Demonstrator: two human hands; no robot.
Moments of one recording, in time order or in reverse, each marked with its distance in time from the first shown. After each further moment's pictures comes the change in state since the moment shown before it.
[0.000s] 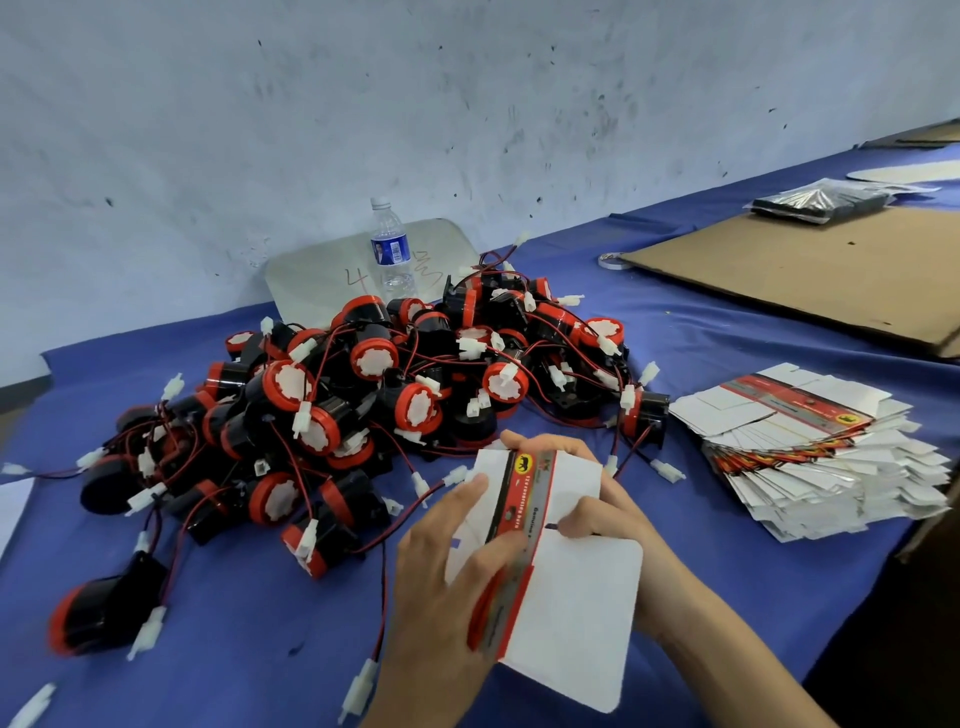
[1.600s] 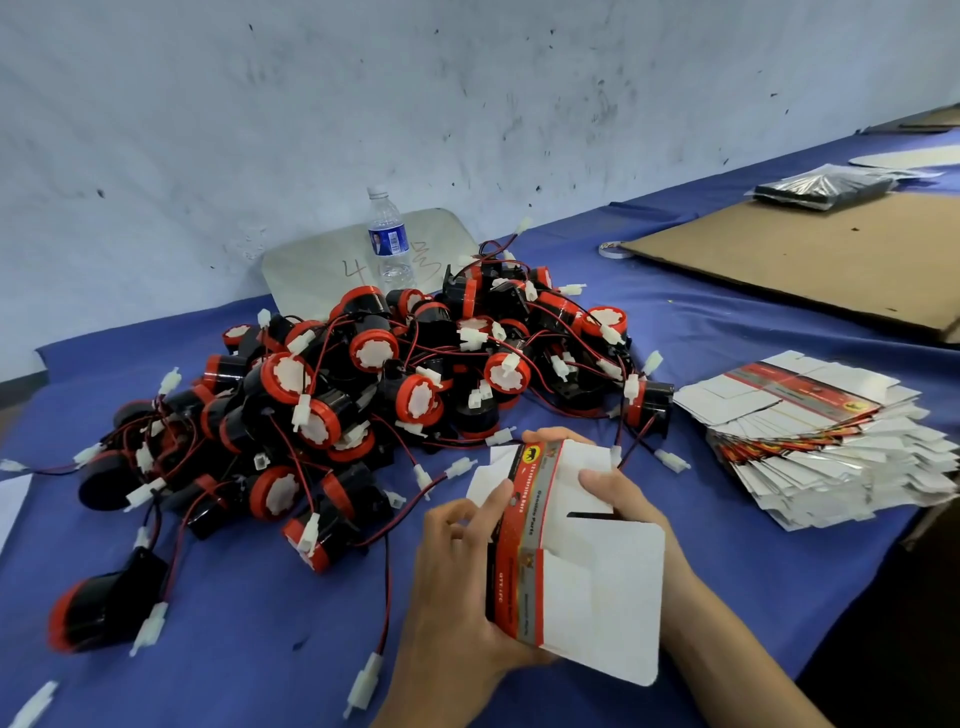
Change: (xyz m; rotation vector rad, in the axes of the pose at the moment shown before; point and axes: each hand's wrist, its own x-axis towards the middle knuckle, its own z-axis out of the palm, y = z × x) left_hand -0.002 0.007 0.001 -0.237 -0.226 -0.307; right_hand 0.001 0.012 -0.004 0.113 0.102 -0.029
